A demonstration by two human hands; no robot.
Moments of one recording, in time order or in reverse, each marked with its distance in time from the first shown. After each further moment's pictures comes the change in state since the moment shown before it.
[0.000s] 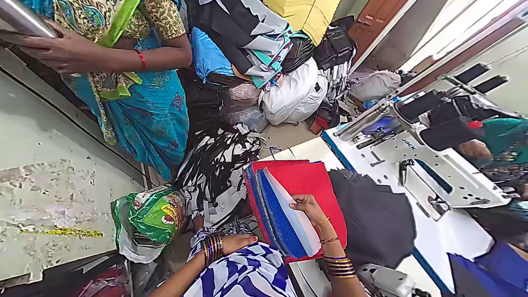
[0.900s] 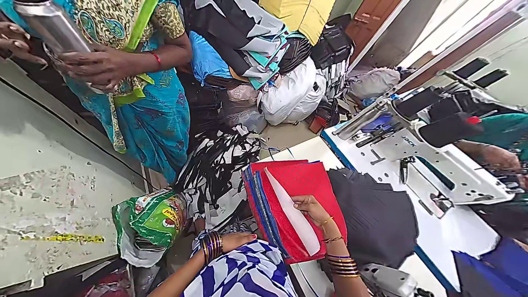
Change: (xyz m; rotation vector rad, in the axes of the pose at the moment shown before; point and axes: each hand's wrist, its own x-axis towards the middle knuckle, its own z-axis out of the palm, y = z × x) left_hand 0.002 0.006 -0.009 0.004 0.022 -0.032; right_hand -0.003 -0.005 -0.014 0.023 -0.056 0.107
